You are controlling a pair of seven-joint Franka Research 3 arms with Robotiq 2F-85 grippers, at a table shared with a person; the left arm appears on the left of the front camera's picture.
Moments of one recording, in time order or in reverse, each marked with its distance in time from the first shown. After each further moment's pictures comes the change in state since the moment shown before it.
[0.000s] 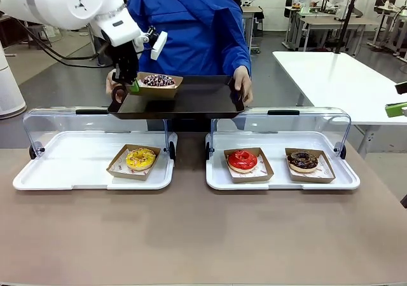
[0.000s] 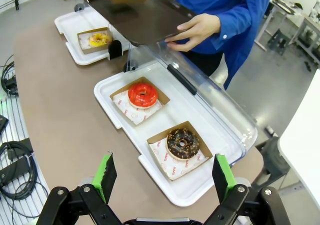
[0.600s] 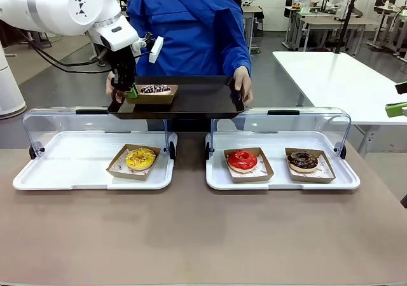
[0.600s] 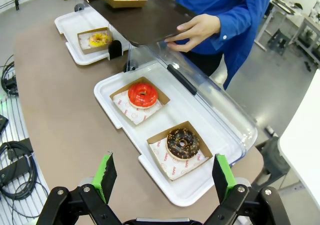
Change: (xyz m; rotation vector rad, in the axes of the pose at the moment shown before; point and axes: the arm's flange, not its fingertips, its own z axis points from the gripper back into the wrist) left arm -0.013 0.002 -0.012 -0.033 -0.028 0.072; right arm 0.000 0.000 0.000 0.000 0.000 0.000
